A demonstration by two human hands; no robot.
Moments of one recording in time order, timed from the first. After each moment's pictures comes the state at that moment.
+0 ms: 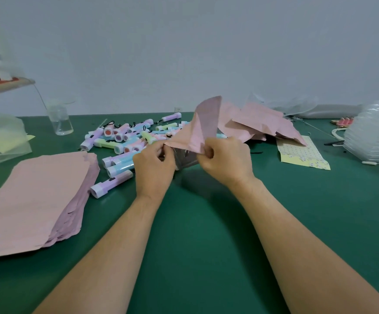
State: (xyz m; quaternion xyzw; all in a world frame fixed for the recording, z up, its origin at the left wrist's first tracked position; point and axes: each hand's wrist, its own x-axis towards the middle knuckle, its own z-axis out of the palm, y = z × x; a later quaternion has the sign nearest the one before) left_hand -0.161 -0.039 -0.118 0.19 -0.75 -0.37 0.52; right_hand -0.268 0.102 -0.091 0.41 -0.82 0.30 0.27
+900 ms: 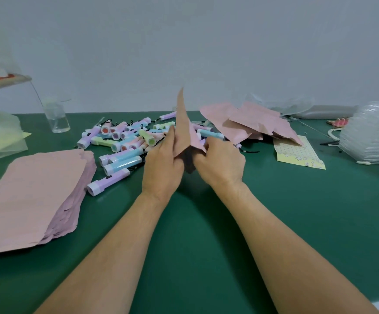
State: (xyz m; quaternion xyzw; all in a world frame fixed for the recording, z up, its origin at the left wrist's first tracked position) left_hand -0.164 -0.022 -0.107 0.15 -0.84 -0.30 0.43; right_hand -0.247 0.087 -0.093 0.26 -0.89 0.32 0.21
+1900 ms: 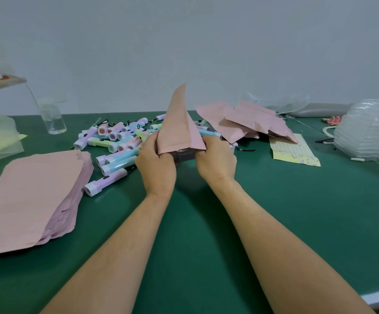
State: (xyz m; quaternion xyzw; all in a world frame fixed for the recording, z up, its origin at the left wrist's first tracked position) left_hand -0.169 -0.006 -0.105 0.22 -0.68 -0.46 0.53; right_hand -0.254 0.084 -0.095 0.26 -0.87 0.40 0.14
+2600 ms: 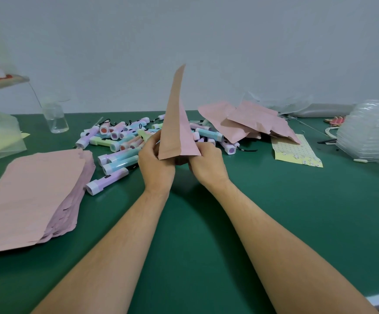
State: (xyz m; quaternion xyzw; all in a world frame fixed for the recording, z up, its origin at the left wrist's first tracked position) left_hand -0.178 -0.021 -0.116 0.18 -0.61 -0.58 0.50; right_hand -0.239 0.075 -0.099 0.29 -0.81 0.51 -0.01
